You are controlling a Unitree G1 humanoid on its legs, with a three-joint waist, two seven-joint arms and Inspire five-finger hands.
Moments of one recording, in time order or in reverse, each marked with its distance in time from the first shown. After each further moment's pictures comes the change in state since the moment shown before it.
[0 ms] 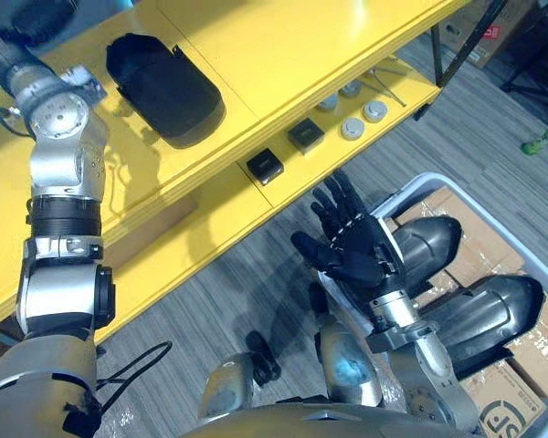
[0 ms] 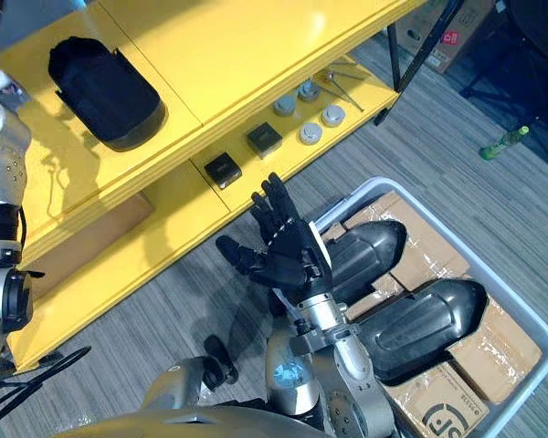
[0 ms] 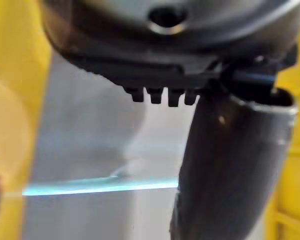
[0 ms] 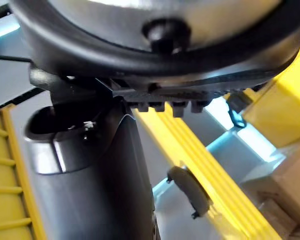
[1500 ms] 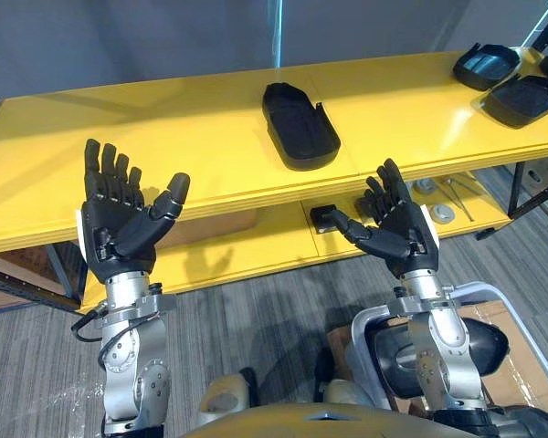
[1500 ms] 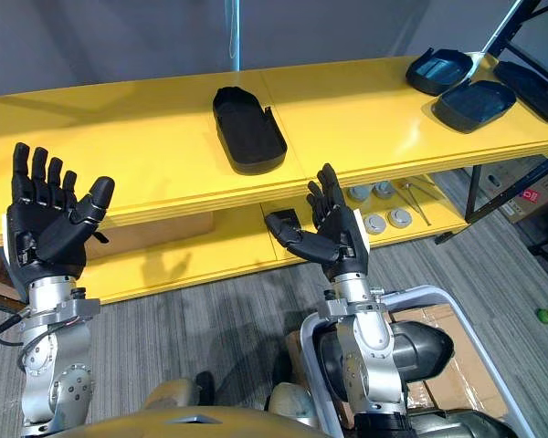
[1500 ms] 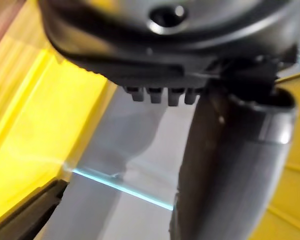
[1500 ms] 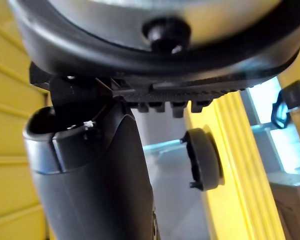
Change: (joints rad) left arm 1.186 -0.587 0.039 -0.758 -0.091 -0.222 -0.680; right arm -0.190 0.078 -0.292 0.231 -0.188 -0.057 0.027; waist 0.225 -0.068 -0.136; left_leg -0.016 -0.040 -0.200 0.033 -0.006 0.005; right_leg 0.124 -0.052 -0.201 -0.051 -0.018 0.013
